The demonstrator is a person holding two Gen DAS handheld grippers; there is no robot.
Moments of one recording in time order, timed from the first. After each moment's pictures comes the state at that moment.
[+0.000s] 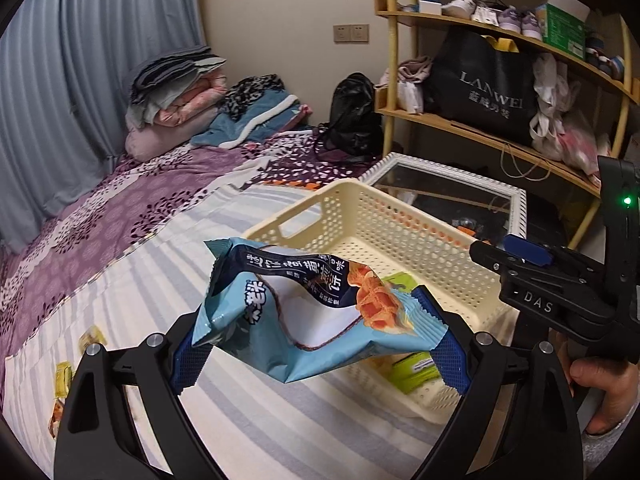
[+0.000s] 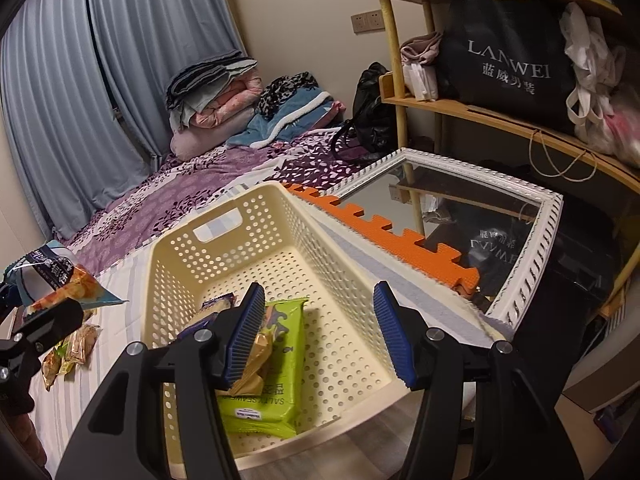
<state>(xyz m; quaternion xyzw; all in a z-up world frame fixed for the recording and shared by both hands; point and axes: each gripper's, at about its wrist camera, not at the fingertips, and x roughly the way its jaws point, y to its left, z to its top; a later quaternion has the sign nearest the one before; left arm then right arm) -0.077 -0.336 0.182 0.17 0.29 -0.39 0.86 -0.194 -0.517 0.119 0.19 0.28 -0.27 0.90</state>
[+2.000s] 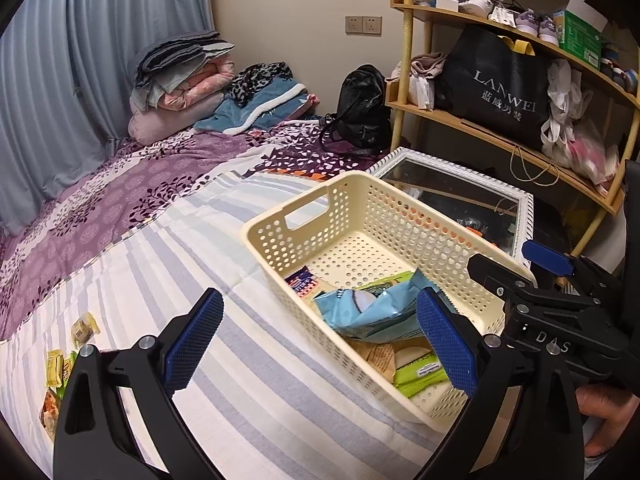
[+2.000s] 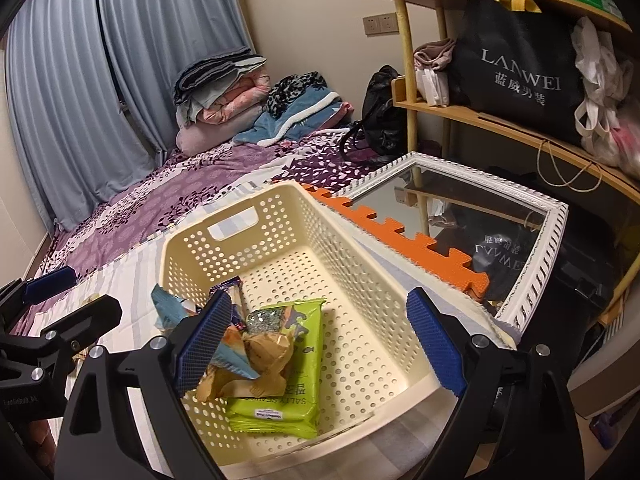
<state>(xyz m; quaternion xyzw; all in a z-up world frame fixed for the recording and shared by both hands) -0.058 -0.332 0.175 0.15 0.32 -0.37 0.86 -0.178 -0.496 0.126 0.18 0.28 -0.26 0.91</state>
